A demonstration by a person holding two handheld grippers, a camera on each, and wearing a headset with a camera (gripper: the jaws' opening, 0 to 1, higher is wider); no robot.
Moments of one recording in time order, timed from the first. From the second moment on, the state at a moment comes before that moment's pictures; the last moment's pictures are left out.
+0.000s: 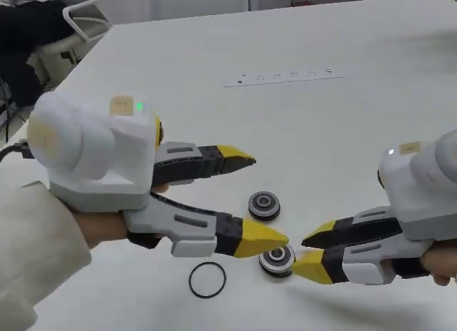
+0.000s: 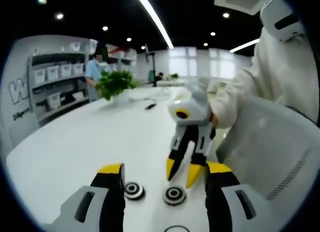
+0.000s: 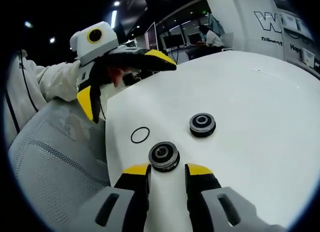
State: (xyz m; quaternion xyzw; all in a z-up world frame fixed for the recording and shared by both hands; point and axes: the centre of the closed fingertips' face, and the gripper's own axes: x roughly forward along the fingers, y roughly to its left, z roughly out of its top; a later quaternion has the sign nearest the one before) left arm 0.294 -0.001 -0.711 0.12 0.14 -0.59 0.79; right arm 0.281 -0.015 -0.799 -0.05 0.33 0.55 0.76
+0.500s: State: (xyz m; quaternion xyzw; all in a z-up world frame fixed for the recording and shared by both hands) left arm 0.295 -0.002 -0.754 0.12 0.16 -0.58 0.79; right arm 0.278 -0.007 -0.804 -0.08 0.32 0.57 0.75
